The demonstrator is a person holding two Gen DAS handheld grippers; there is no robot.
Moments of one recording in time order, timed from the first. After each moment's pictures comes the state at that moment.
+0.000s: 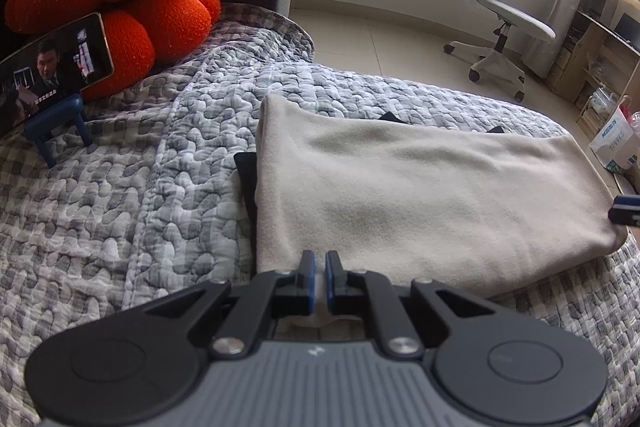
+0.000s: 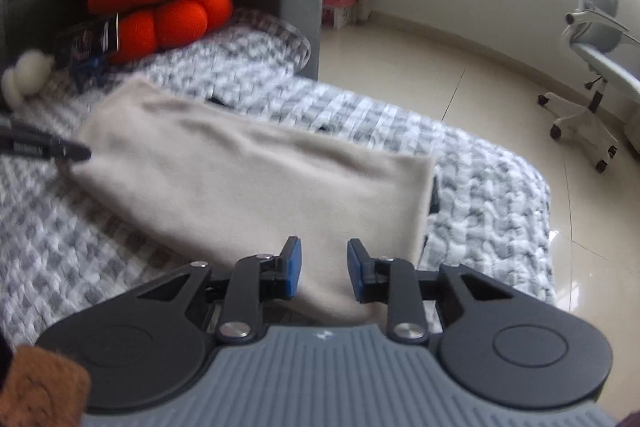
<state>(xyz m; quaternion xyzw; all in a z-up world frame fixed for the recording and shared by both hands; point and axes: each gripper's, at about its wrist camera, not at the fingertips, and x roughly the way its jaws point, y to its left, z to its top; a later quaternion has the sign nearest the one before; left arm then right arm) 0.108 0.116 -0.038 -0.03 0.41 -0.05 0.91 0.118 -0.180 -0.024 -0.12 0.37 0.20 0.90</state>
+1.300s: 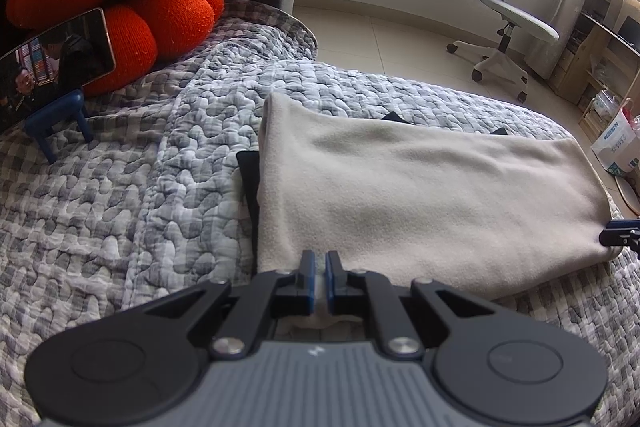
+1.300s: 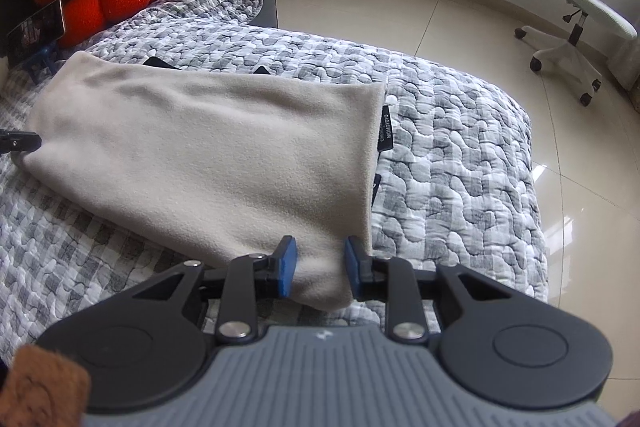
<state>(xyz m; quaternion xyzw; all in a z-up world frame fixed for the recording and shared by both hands) 0.111 0.117 -0.039 -0.04 0.42 -0.05 0.91 0.144 -0.212 -0.039 -0.08 0.44 0.16 0.88</state>
